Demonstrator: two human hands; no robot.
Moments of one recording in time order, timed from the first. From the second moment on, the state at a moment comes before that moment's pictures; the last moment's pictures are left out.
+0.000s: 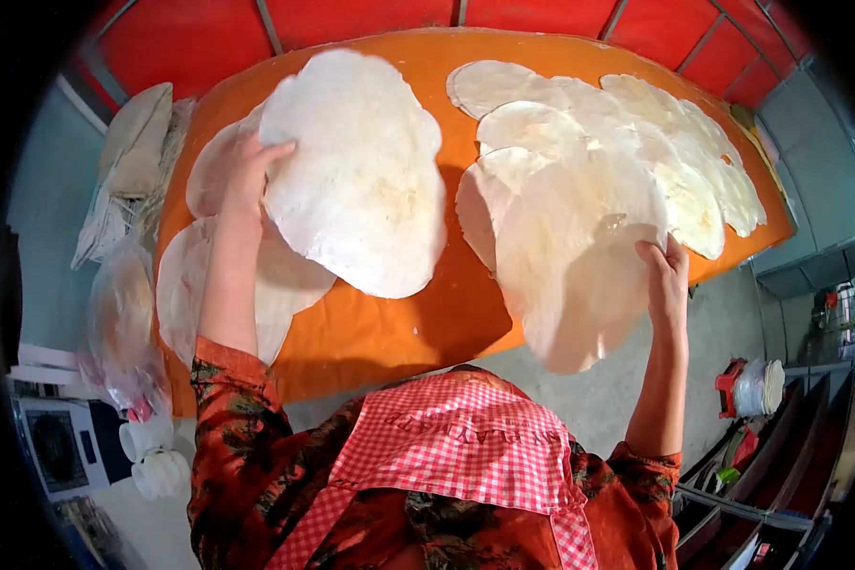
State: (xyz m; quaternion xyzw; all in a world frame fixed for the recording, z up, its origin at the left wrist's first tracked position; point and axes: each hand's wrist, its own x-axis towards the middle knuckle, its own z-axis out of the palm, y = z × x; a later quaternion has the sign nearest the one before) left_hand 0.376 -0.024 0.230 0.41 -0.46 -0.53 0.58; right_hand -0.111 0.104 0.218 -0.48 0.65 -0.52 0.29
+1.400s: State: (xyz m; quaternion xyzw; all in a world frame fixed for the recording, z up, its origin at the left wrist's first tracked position) left_hand 0.435 0.173 -0.092 0.67 -0.21 -0.42 0.57; right_hand 0.038 0.078 -0.011 -0.46 0.59 -0.23 0.62
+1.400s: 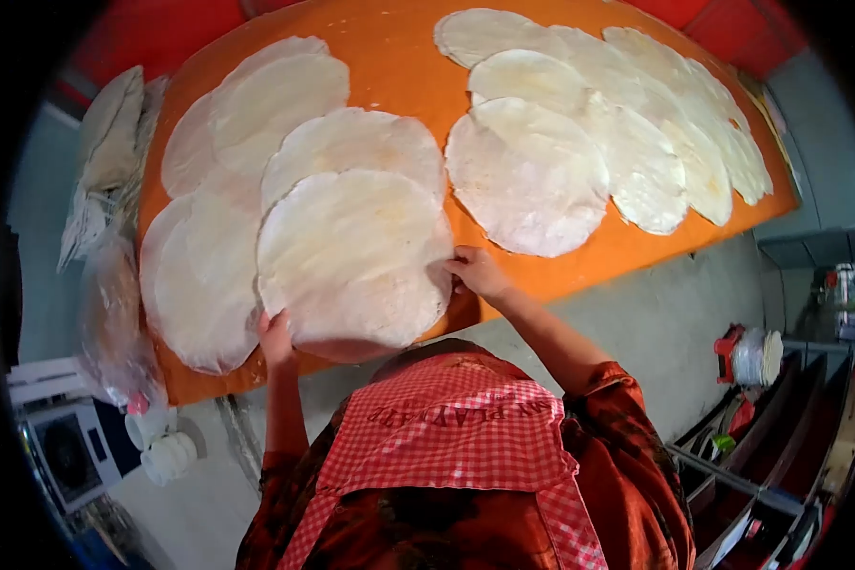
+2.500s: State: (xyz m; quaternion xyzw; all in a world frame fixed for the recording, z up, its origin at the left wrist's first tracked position) left_hand 0.035 -0.007 0.001 0.58 -0.23 -0.63 0.46; right_hand -0.274 0.066 0.001 -0.18 0.51 -0.40 0.74
